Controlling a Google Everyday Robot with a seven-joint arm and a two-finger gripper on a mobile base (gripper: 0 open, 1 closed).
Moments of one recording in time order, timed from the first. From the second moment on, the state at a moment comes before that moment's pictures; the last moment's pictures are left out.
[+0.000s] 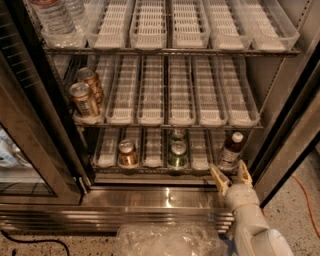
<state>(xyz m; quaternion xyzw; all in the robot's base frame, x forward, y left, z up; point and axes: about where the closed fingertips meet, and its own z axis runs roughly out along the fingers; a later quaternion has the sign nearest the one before) 0.552 -0.249 0.616 -0.05 0.70 0.02 0.71</state>
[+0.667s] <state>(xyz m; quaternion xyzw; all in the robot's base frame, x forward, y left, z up) 0.575 -0.253 0.621 -0.05 0.70 0.01 0.71</state>
